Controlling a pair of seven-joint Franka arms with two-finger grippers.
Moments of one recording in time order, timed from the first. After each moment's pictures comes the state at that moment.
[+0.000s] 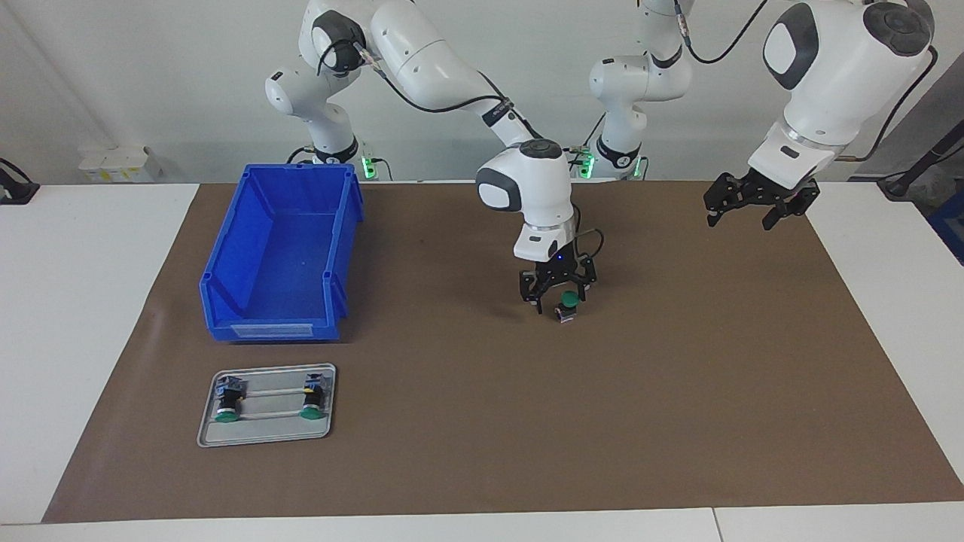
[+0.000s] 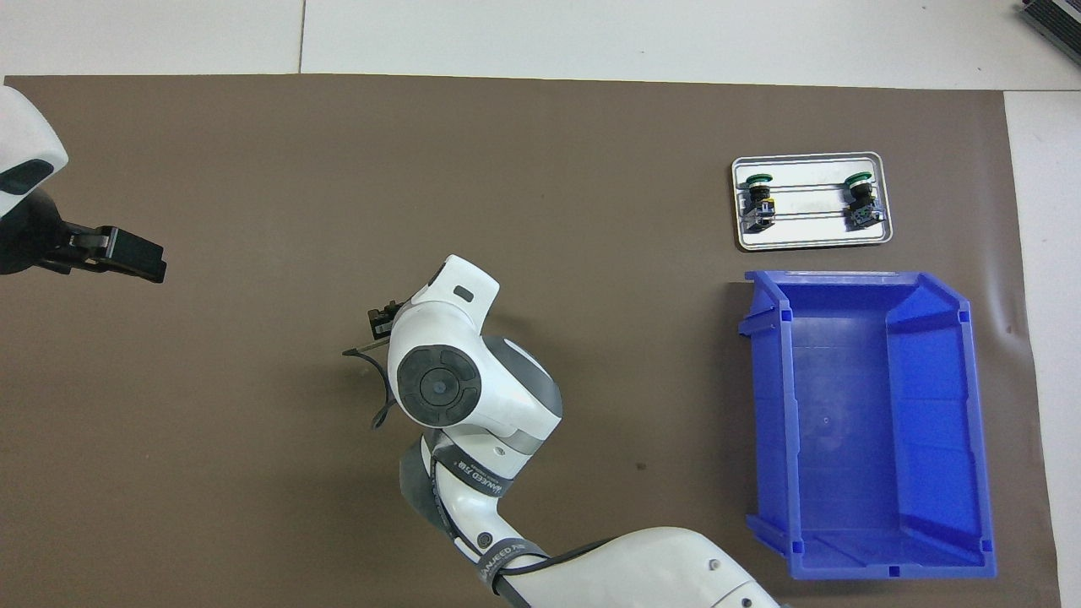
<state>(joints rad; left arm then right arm) -0.06 0.05 -0.01 -1.58 -0.01 1.58 0.10 0.85 0.63 -0.09 -1.54 -0.14 2.57 0.68</state>
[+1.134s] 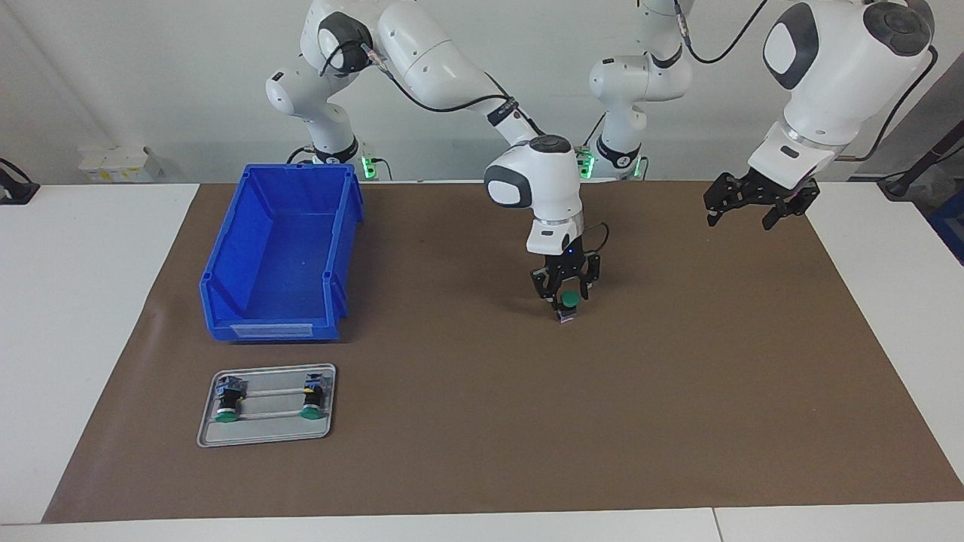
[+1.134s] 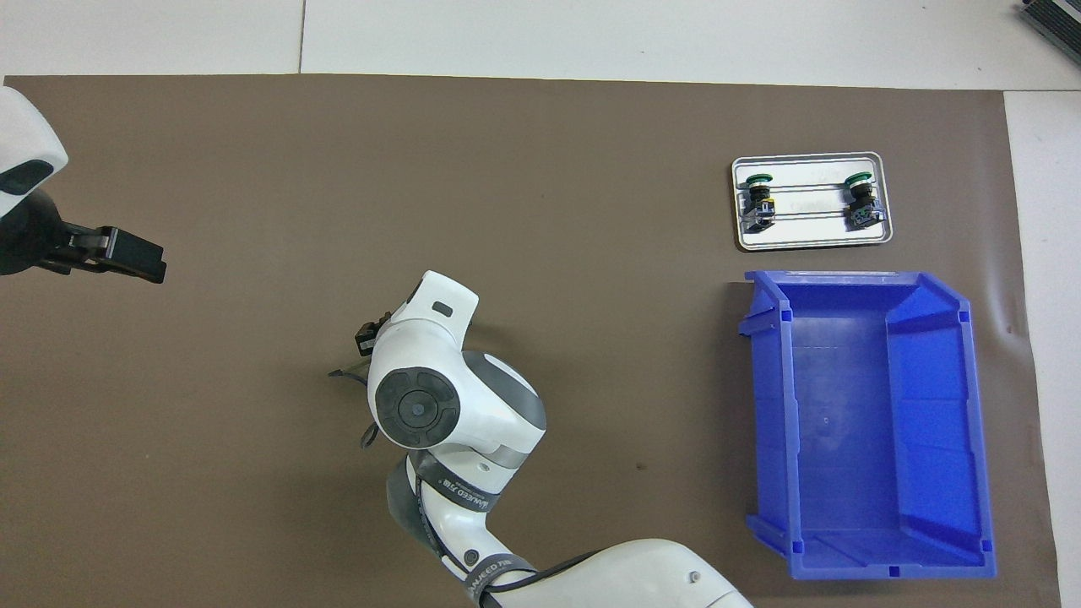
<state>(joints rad) -0.06 0.05 -0.01 -1.58 -0.01 1.58 0.10 0.88 0.63 -0.09 -1.54 -0.15 2.57 0.66</state>
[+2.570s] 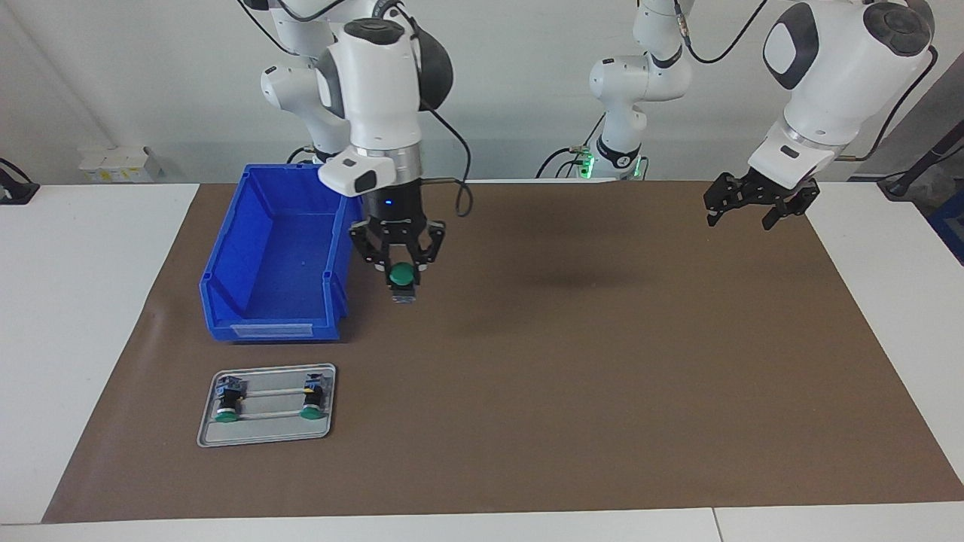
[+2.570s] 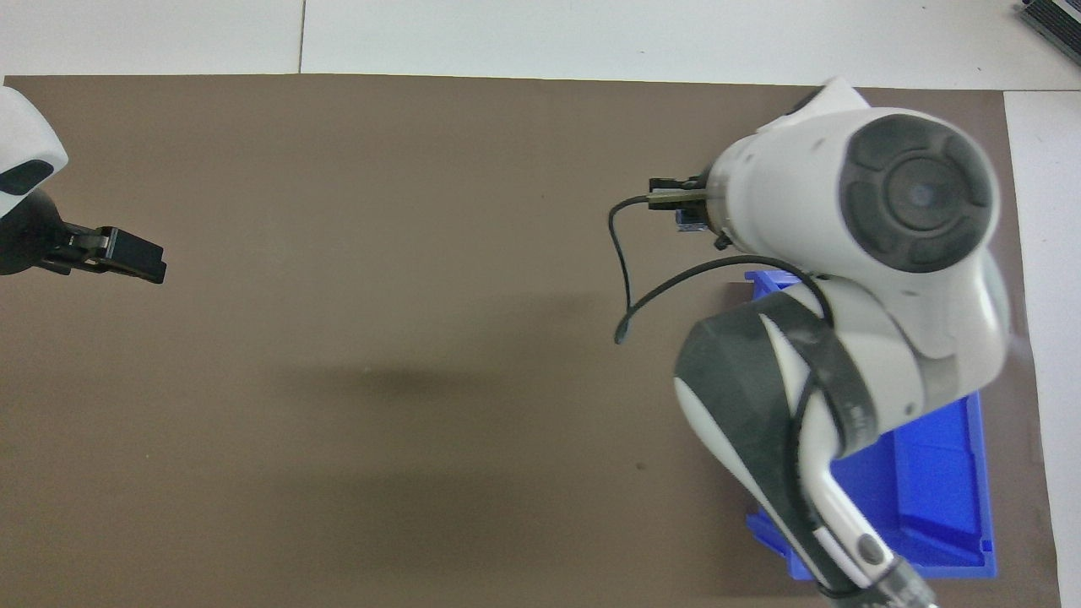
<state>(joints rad) -0.06 0.05 -0.01 -1.58 -0.01 1.58 0.10 0.44 0.11 -0.10 -1.65 -0.11 2.05 0.40</state>
